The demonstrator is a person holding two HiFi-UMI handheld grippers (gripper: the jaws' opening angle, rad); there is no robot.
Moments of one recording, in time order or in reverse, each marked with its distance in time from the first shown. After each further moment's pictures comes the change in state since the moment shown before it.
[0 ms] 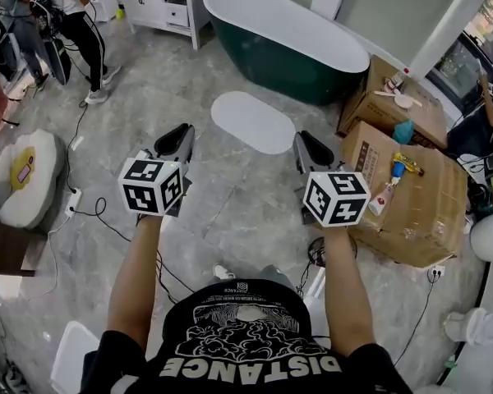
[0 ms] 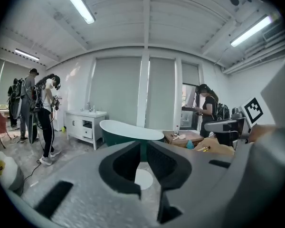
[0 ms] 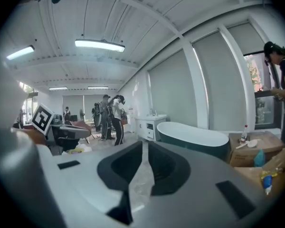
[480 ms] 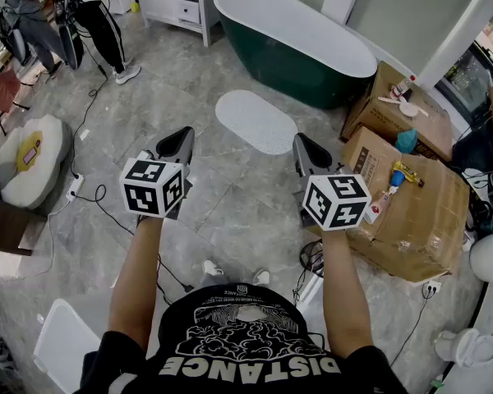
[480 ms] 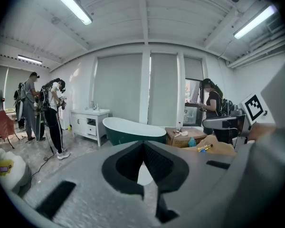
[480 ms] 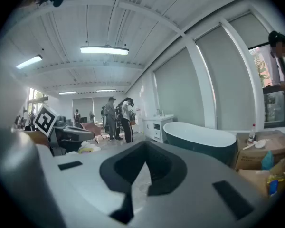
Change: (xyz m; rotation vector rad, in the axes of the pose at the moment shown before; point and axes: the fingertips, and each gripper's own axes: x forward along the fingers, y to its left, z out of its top) left arm 0.007 -0.069 -0.002 0.005 0.045 0.057; right arm -0.034 -0.044 0.002 0.000 -0.004 0.099
